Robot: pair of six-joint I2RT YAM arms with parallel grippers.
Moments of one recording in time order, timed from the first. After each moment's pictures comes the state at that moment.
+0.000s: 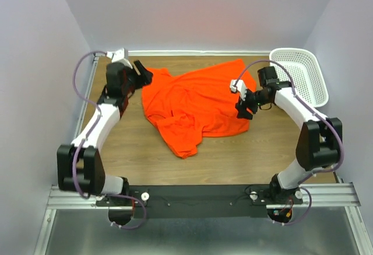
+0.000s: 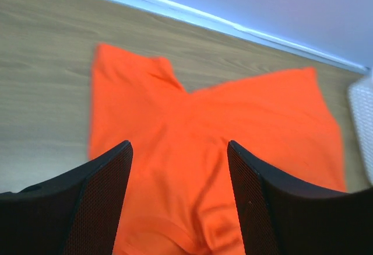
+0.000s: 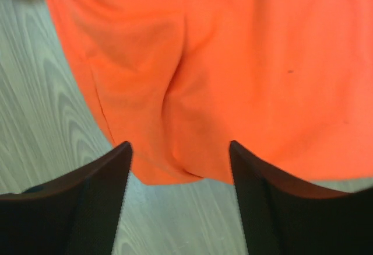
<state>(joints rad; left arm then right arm) -0.08 1.45 1.08 0.05 0.14 -0.45 0.15 1.60 1.21 -0.73 -0.61 -1.01</state>
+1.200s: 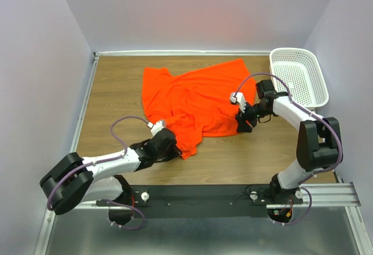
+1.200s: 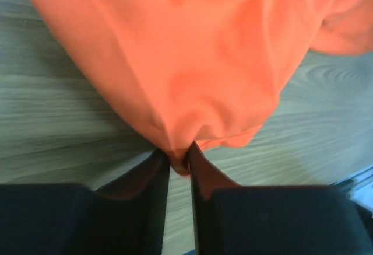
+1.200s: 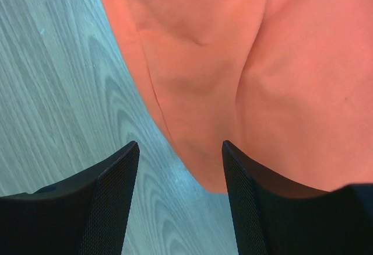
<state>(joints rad) -0.87 1.16 0.38 -0.06 -0.14 -1.17 0.15 1.61 1.01 -0.70 -0.66 -0.97</state>
